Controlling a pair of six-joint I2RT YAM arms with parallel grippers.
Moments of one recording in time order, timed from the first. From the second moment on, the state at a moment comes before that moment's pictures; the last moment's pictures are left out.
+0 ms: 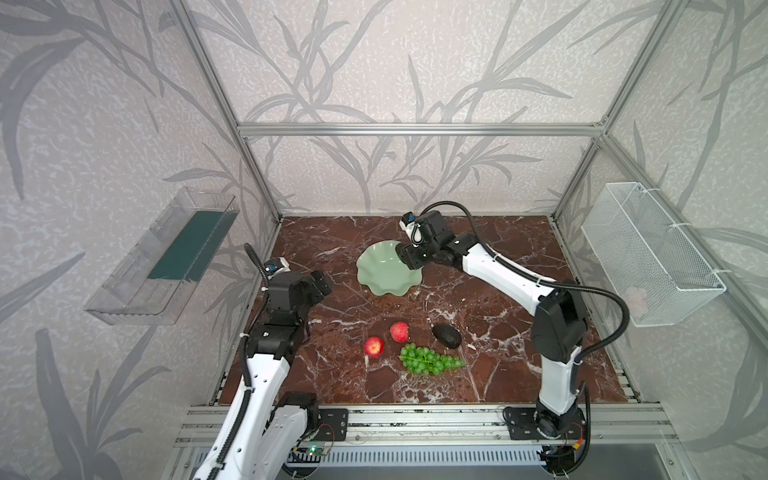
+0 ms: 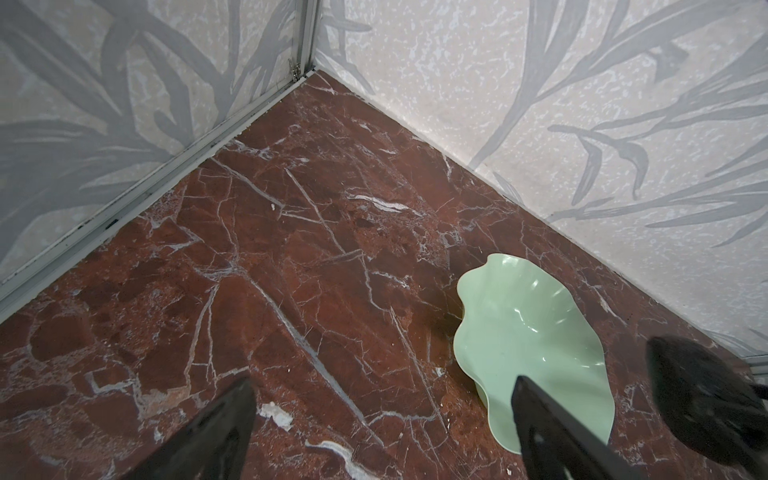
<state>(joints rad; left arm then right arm) -0.04 0.78 0.71 -0.46 -0.19 -0.58 0.69 2.02 1.79 -0.55 -0.04 0.09</state>
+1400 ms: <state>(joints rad) -0.51 0.91 0.62 -0.74 0.06 -0.75 0.62 1.72 1.49 -0.40 0.00 0.24</state>
